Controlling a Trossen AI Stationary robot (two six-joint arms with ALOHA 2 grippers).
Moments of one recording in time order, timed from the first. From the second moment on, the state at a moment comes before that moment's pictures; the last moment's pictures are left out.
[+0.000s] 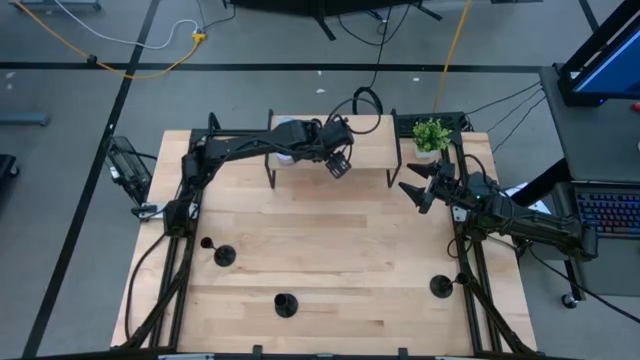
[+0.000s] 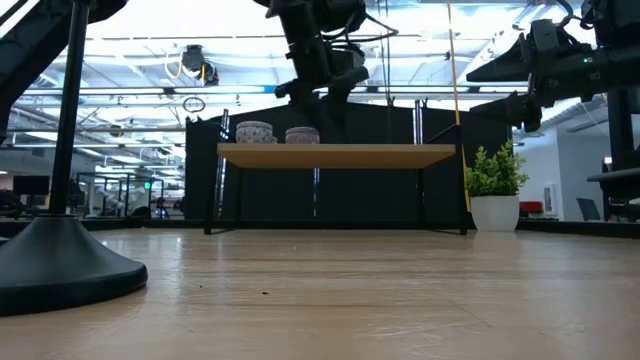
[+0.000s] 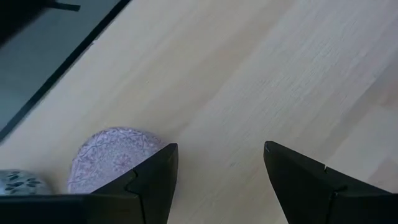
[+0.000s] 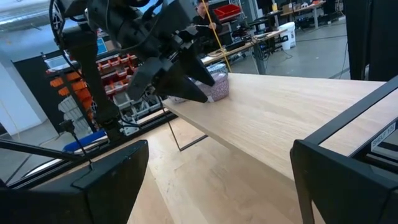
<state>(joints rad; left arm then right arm) 0.28 2.09 2.05 -1.02 -0.37 -0.32 -0.36 0.26 0.15 0.12 0.08 0.33</state>
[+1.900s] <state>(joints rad) -0.28 1.62 2.05 -1.57 -0.18 -0.86 -0.36 0.26 0.15 0.12 0.08 0.33</state>
